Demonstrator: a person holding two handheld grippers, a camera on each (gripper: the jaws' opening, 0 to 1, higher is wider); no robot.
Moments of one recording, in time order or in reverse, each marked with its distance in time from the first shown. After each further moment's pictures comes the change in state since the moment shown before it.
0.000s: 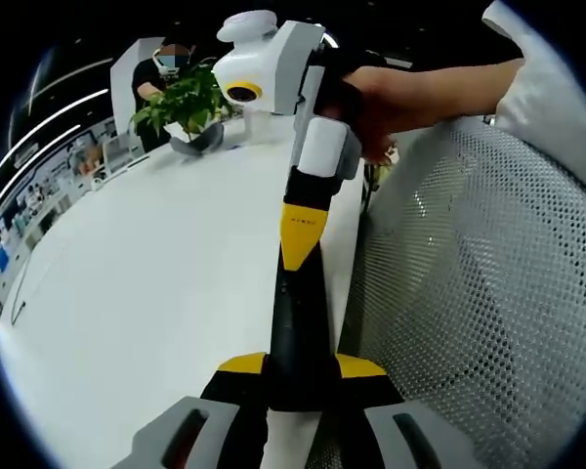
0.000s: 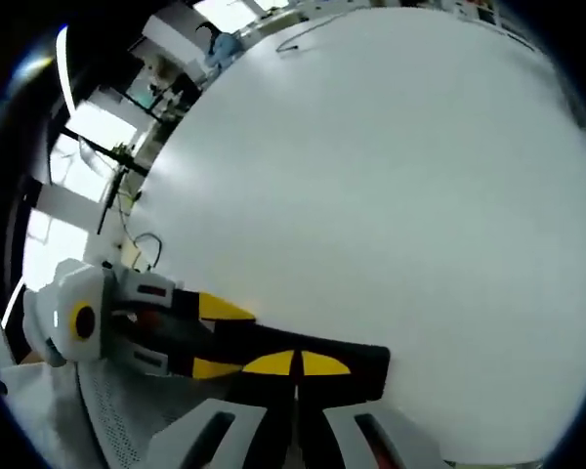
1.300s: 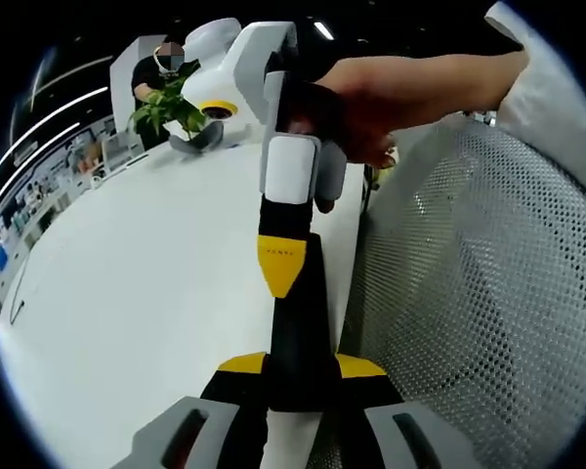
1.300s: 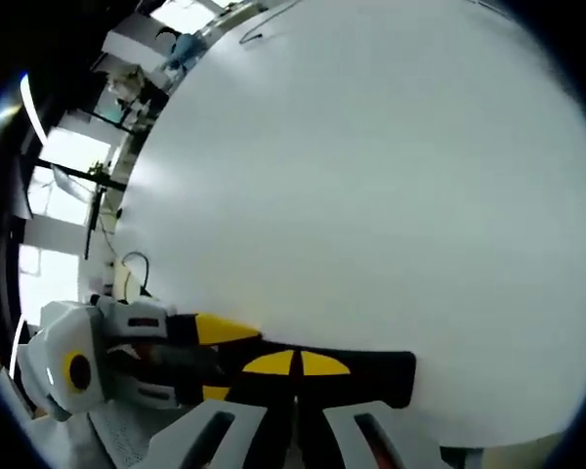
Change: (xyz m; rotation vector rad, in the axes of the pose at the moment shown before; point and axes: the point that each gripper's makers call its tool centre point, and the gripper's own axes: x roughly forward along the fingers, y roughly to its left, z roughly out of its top) left arm 0.000 0.001 0.000 -0.005 0.004 -0.006; right arm 0.017 0.007 0.002 0.110 0.033 -0.044
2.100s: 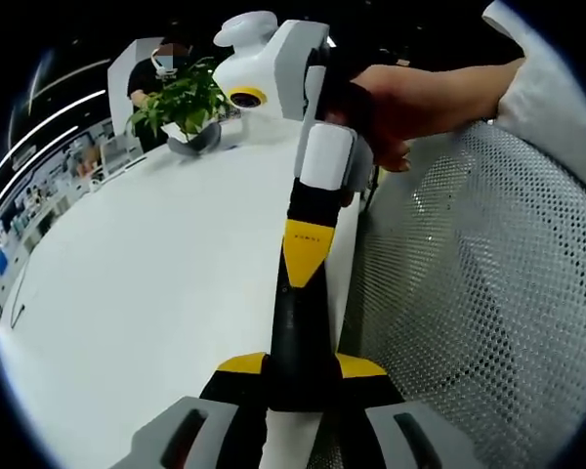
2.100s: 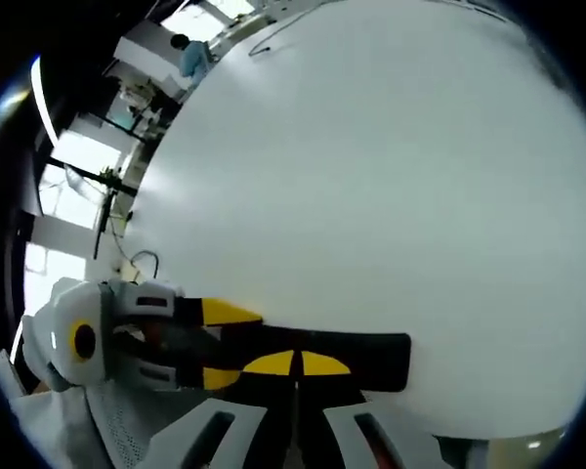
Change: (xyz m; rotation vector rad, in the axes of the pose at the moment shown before) left arm 0.001 -0.001 0.000 0.014 -0.003 -0.001; right arm -0.006 -0.002 -0.011 -0.013 -0.045 0.033
